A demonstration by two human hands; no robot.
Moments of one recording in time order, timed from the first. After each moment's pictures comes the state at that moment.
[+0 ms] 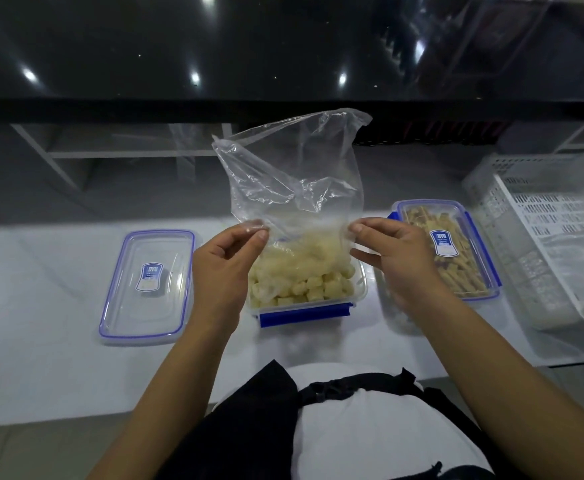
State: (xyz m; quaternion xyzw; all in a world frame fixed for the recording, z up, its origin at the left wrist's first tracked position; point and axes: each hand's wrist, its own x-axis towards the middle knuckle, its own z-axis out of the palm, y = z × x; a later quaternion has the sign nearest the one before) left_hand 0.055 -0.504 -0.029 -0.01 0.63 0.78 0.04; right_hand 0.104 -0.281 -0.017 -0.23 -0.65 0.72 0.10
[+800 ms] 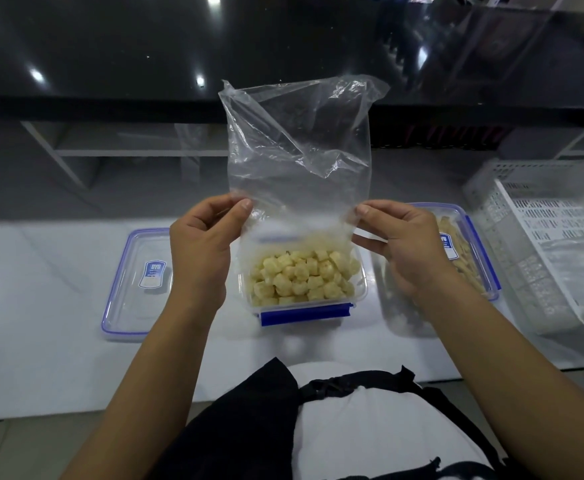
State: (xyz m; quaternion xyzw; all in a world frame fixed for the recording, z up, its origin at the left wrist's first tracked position) left_hand 0.039 -0.516 0.001 -0.01 0.63 0.78 0.00; right_hand 0.095 -0.280 0.009 -0.22 -0.63 0.73 0.11
